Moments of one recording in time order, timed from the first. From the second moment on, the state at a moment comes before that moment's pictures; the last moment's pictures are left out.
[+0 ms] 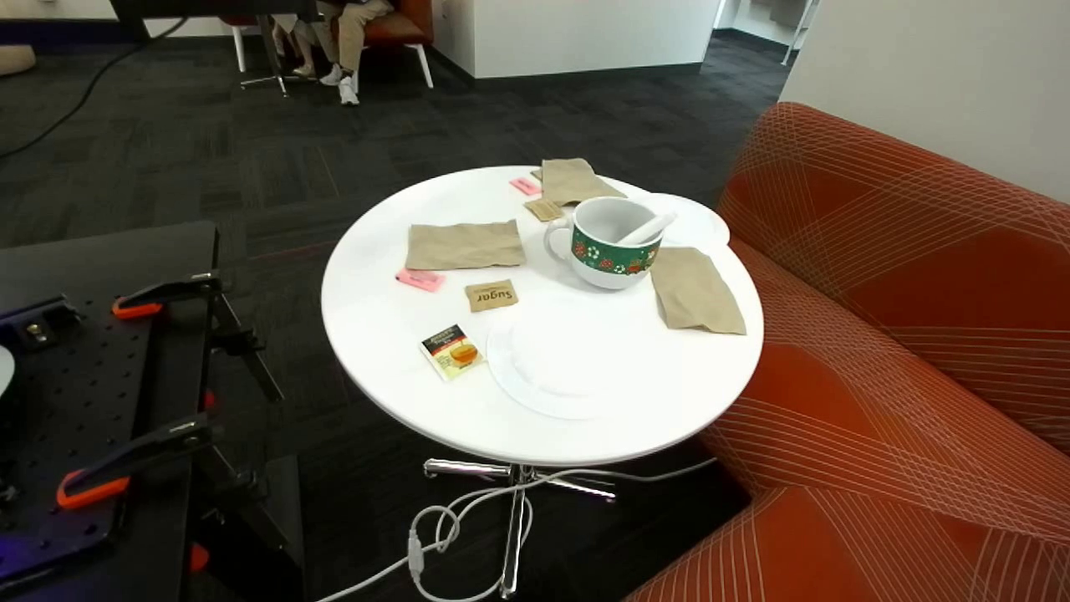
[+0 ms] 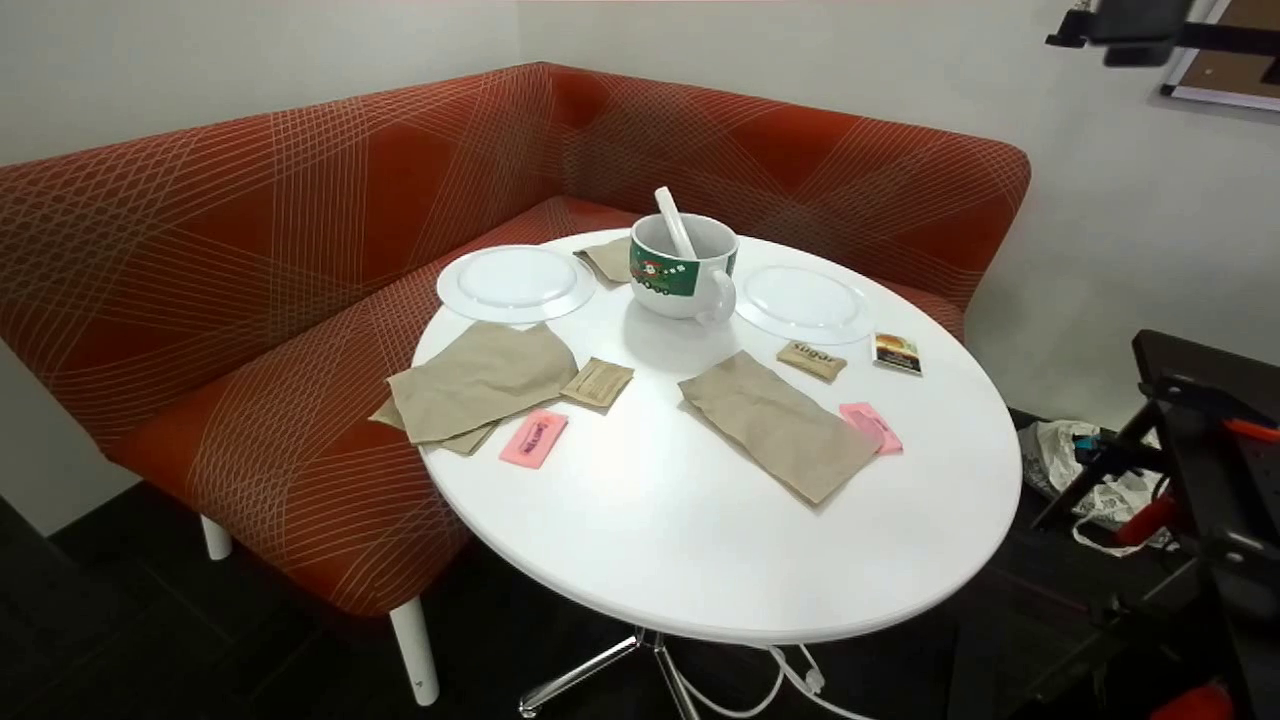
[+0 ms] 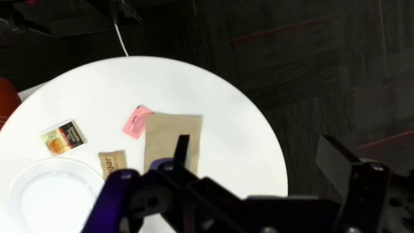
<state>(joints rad) 0.14 -0.19 0.18 -2.28 0.26 2.03 0.39</state>
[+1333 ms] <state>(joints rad) 0.05 0.25 -0.02 -2.08 0.01 2.48 0.52</state>
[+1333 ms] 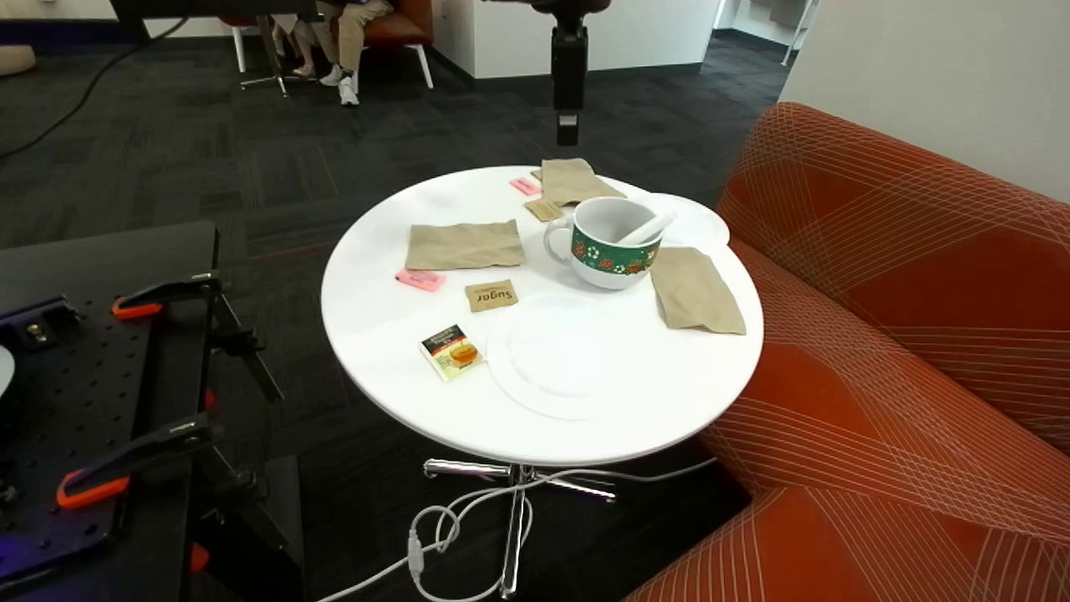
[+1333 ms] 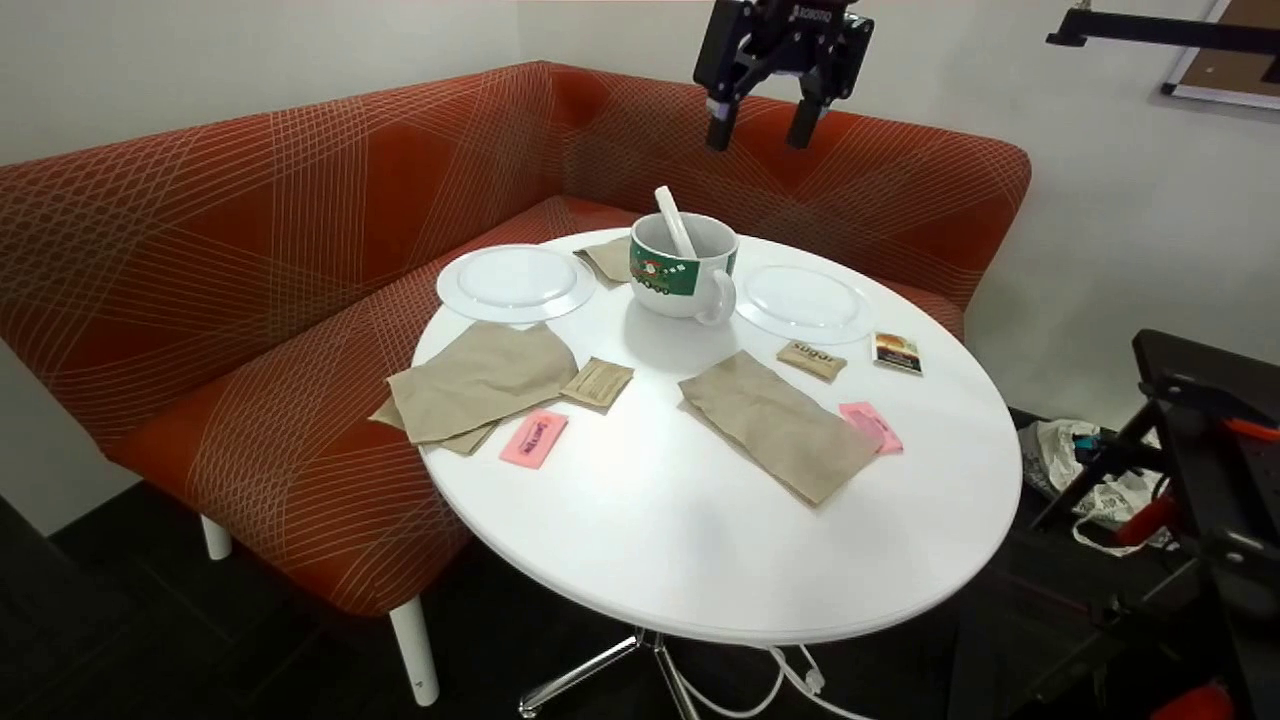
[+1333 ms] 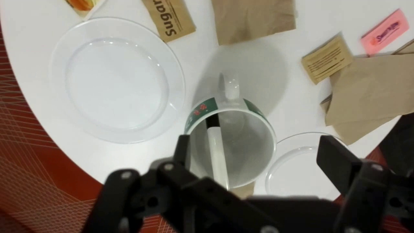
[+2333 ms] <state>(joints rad) 0.06 0.31 -0.04 -2.04 -0.01 2.48 0.52</state>
